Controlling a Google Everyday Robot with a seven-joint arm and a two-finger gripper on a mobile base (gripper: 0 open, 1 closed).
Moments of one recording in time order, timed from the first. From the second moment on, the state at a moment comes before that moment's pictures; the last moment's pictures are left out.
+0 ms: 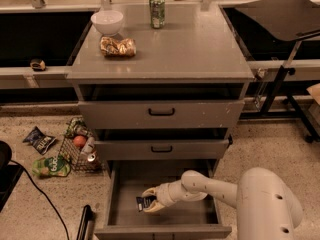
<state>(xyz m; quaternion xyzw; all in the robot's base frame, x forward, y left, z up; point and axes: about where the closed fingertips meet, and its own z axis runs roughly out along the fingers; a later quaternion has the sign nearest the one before) 0.532 0.059 0.225 -0.69 0.55 0.29 0.36</state>
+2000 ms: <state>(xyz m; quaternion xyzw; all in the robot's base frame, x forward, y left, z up) 0.514 0.049 0.446 -0.75 0.48 0.27 0.36</state>
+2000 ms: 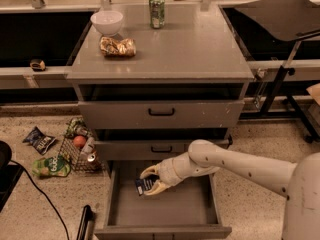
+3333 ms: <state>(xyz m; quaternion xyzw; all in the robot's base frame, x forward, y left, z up) 0.503 0.037 0.641 -0.79 0.42 0.20 0.40</state>
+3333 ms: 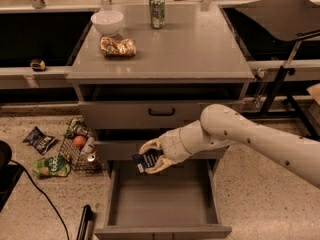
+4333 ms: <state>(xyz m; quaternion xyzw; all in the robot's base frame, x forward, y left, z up) 0.533 0.038 0.789 -0.83 0.42 0.14 0.35</state>
